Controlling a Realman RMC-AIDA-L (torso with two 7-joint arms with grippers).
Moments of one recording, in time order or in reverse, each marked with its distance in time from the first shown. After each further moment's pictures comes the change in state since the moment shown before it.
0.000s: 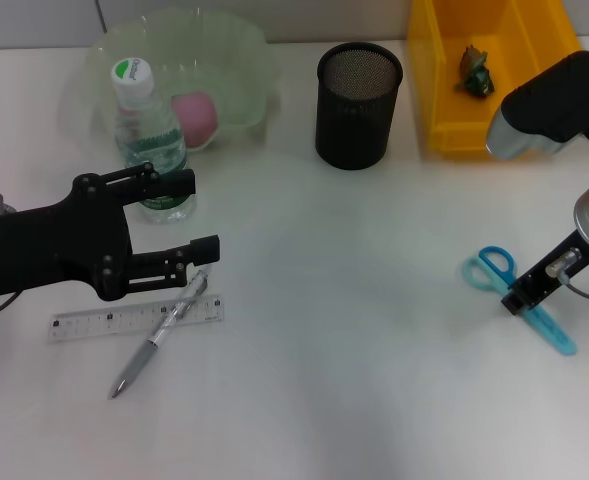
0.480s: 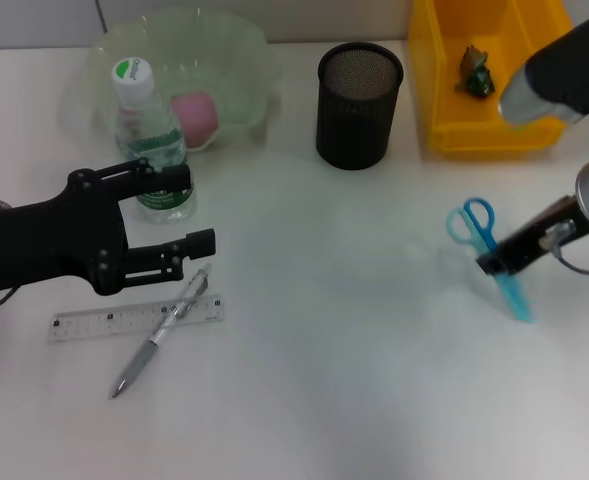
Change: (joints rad) left arm 0.000 0.000 -0.015 -0.001 0.000 -0.002 0.000; right arm -0.105 -0.001 0.008 -0.209 0.094 0.056 -0.026
